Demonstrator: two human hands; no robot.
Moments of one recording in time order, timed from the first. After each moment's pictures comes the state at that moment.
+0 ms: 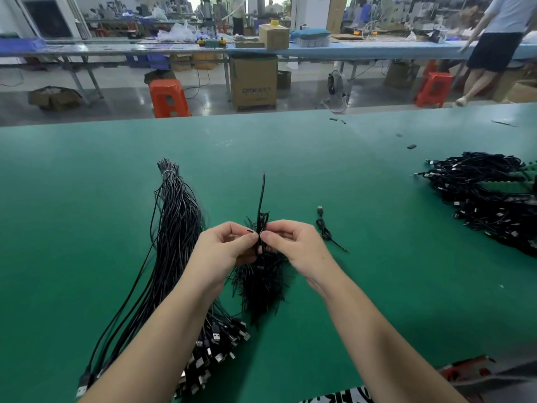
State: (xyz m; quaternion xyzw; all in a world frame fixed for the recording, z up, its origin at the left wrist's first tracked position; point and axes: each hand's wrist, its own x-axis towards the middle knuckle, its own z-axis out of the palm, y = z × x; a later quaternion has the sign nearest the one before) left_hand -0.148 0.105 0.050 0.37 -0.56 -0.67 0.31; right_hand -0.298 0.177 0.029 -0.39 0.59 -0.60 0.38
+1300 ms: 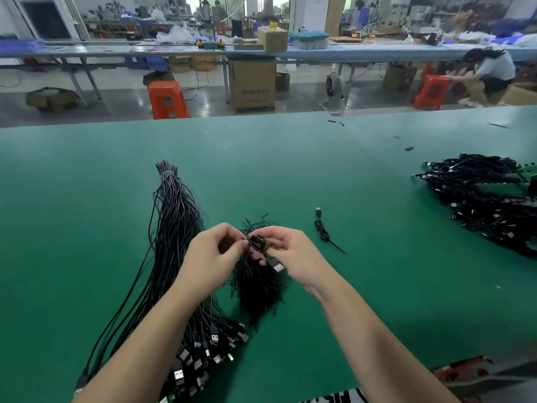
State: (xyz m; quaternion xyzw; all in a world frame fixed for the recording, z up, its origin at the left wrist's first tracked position) left_hand -0.134 0.093 0.037 0.37 -0.79 -0.37 0.31; right_hand -0.293 0.177 0.022 -0.42 0.57 -0.54 0.45
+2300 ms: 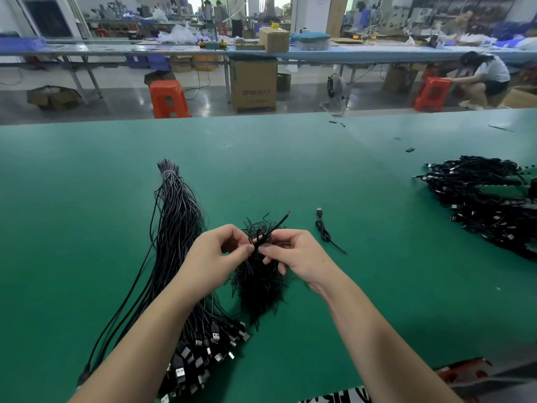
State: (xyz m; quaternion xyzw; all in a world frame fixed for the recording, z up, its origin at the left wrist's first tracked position) left_hand -0.127 0.091 0.042 0.33 -0.81 -0.40 0.27; right_hand -0.300 0.181 0.021 -0.42 0.56 -0.56 0.44
